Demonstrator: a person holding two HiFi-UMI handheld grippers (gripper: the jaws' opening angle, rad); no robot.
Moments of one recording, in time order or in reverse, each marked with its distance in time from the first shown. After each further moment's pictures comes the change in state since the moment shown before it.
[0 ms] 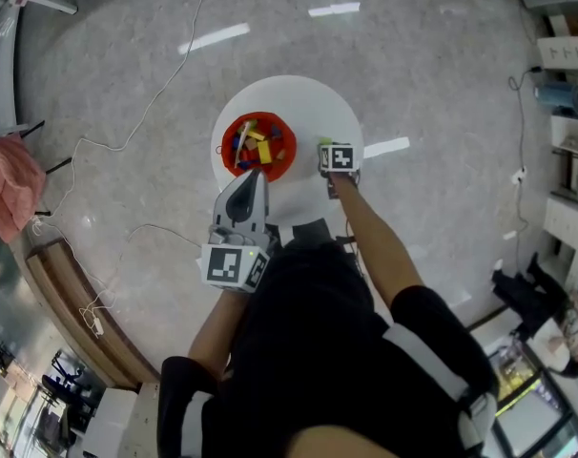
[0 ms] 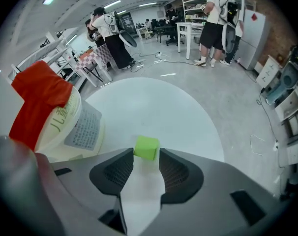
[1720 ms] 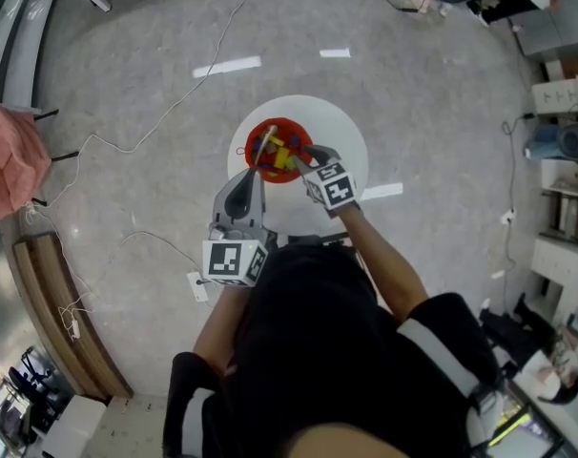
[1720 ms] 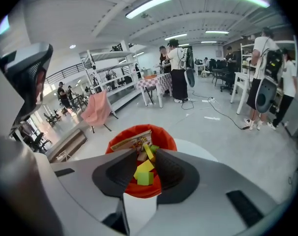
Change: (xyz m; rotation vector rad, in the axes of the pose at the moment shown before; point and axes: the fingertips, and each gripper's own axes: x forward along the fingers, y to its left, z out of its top) left arm -0.066 0.031 0.023 0.023 -0.163 0.116; right arm -0.171 0.188 0.068 -0.537 -0.367 0.323
